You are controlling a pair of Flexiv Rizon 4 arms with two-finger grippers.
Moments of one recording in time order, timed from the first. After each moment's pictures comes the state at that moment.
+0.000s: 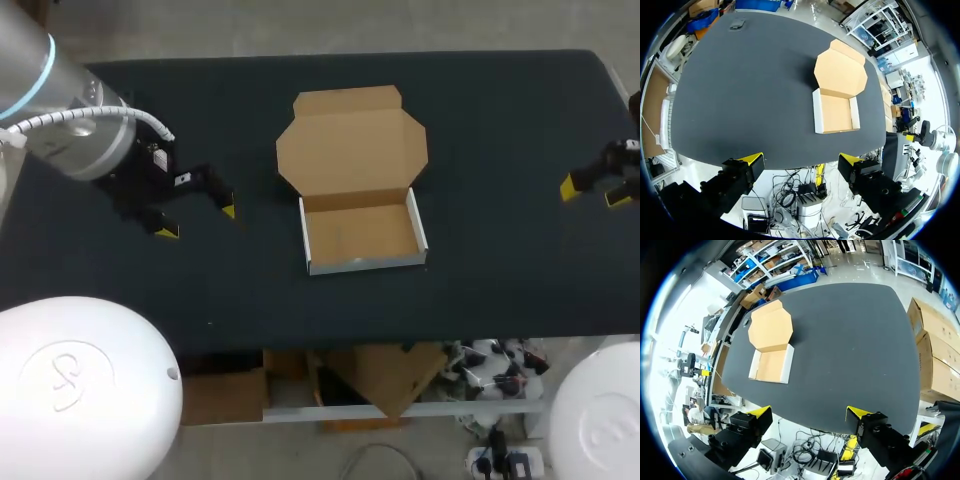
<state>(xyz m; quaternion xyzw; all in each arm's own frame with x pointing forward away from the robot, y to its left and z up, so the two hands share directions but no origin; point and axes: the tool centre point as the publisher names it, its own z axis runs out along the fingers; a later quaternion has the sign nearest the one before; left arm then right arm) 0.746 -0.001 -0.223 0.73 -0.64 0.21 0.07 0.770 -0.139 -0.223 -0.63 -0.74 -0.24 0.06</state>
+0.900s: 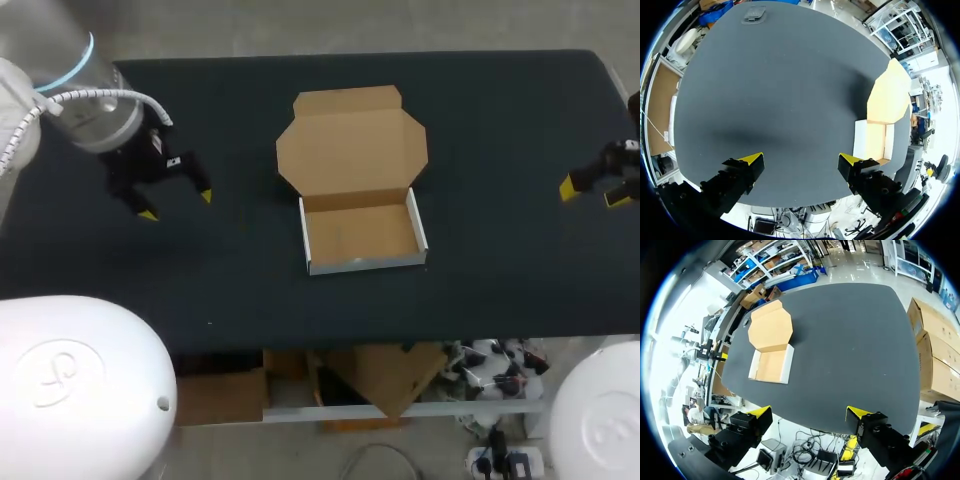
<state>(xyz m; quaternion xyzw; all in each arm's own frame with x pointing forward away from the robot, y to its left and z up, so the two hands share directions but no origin) 0.850 0.062 -0.309 0.77 -0.62 0.13 0.05 0.770 -0.139 -0.224 -0.63 -0.74 -0.24 0.06</state>
